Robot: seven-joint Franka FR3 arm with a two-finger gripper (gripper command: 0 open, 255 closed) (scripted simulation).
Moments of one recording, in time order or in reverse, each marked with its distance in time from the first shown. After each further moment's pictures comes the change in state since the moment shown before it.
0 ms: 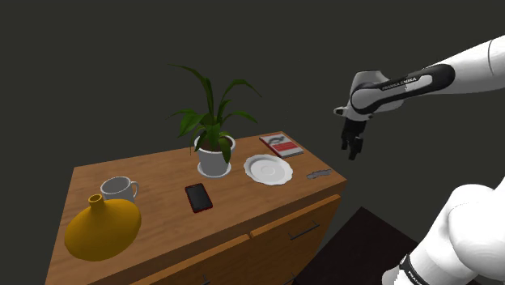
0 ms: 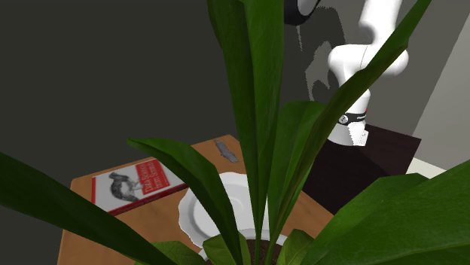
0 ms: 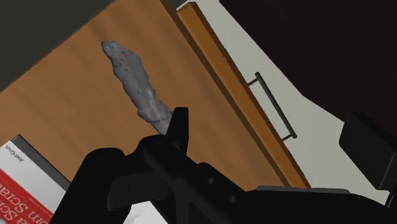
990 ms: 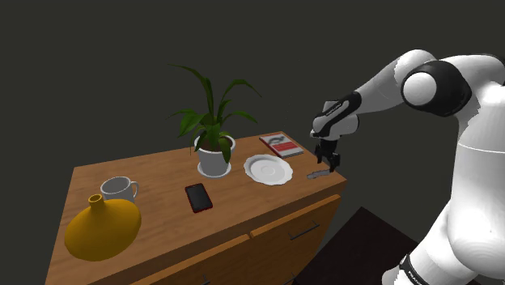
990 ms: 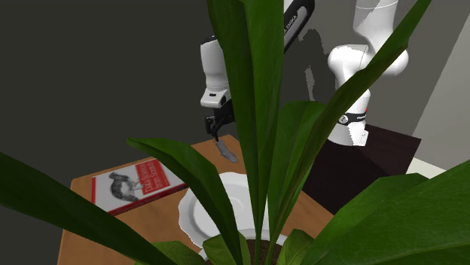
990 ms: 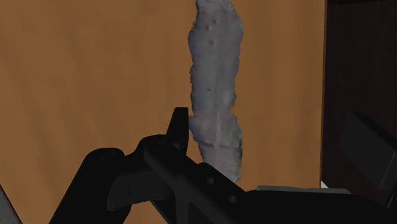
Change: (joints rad) arm -0.048 0.608 0.034 0.237 0.331 0.262 -0.658
